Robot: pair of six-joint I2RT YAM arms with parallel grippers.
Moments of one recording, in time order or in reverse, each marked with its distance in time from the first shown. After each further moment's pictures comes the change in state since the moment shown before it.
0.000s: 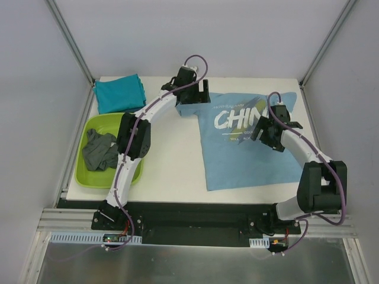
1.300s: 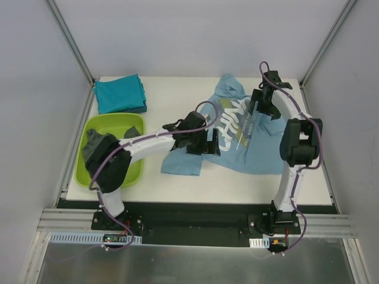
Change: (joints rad) left arm -0.328 -0.489 -0.824 0.143 0.109 -0.238; right arm -0.024 0.658 0.827 -0.258 -0.038 -0.173
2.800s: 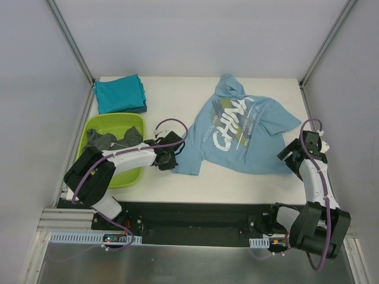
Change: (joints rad) left arm 0.069 -0.283 -0.459 -0.175 -0.491 -0.212; right arm -0.268 -1.087 -1.154 0.166 0.116 0.261
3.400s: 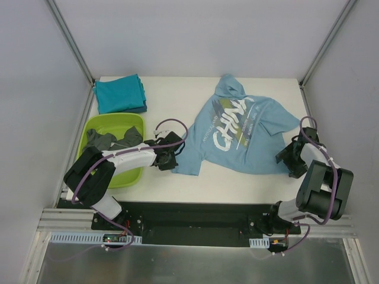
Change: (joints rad) left arm 0.000 -0.001 -0.003 0.002 -0.007 0.000; right arm -0.123 0.362 0.038 0.090 -0.154 0.008
